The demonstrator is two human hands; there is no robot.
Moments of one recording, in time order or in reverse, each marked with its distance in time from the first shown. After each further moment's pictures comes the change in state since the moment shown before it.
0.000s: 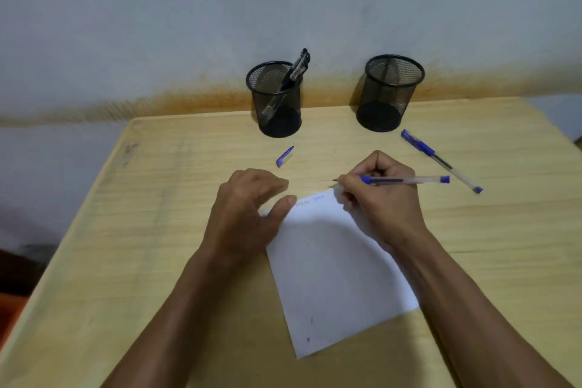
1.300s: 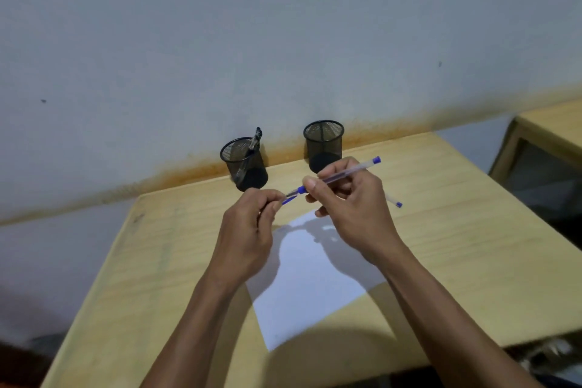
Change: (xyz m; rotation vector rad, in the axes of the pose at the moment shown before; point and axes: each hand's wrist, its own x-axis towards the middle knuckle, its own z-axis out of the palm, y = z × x) left_hand 0.006 0.113 -0.041 -0.181 0.038 0.097; right_hand -0.055 -0.075 -0.049 0.067 -0.023 -0.303
